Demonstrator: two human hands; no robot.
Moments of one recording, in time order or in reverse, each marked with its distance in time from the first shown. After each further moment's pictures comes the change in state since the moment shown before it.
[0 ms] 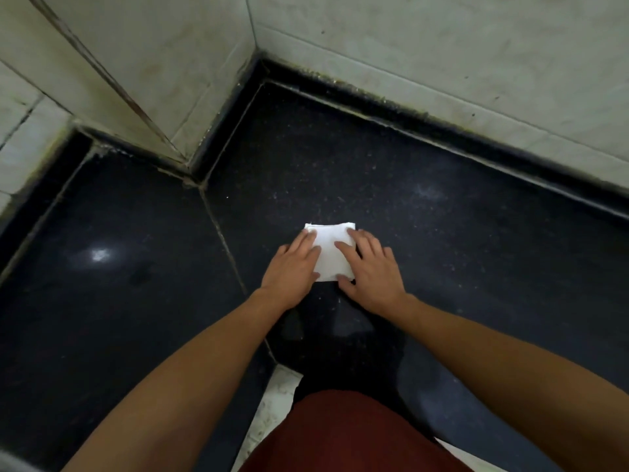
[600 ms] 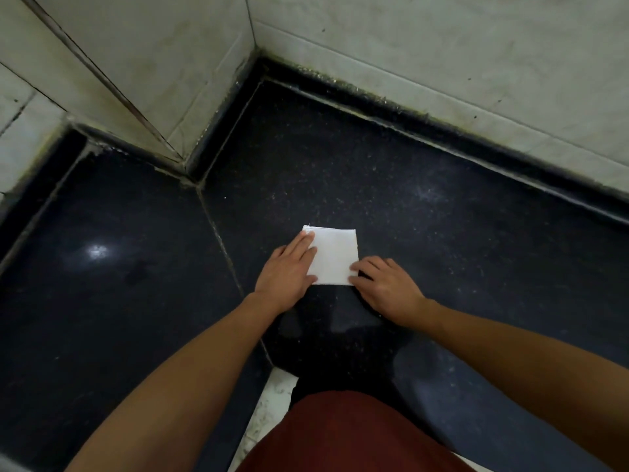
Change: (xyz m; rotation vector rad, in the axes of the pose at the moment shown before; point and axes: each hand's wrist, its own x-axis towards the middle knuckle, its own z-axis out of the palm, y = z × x) left_hand 0.000 -0.007 0.006 -0.027 -0.007 0.016; right_hand -0.019 0.044 0.016 0.025 0.116 -0.406
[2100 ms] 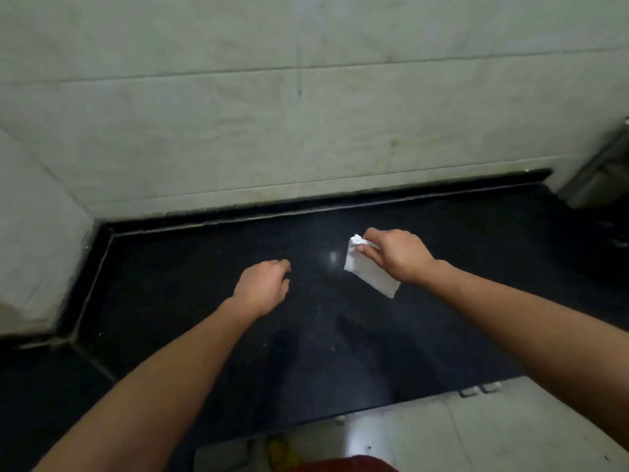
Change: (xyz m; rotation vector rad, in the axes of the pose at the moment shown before) left_hand 0.003 0.198 -0.096 0.153 0.194 0.387; right_hand -0.213 0.019 -0.206 0.041 0.169 0.915
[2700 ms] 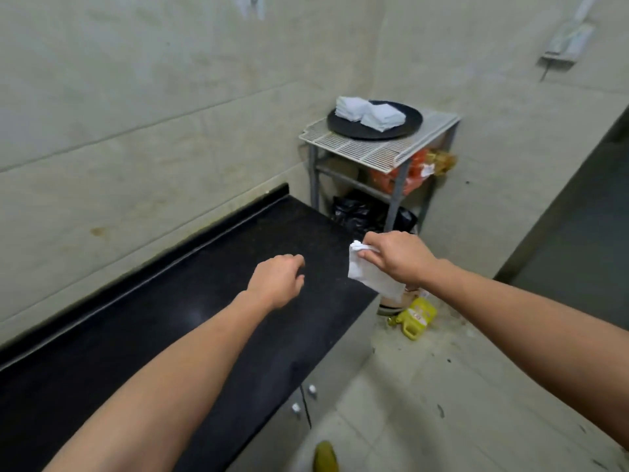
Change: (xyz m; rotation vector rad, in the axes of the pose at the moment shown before) left_hand 0.097 0.542 0.026 0.077 0.021 0.710; right_hand -0.369 0.364 -0.124 -0.155 0.261 0.529
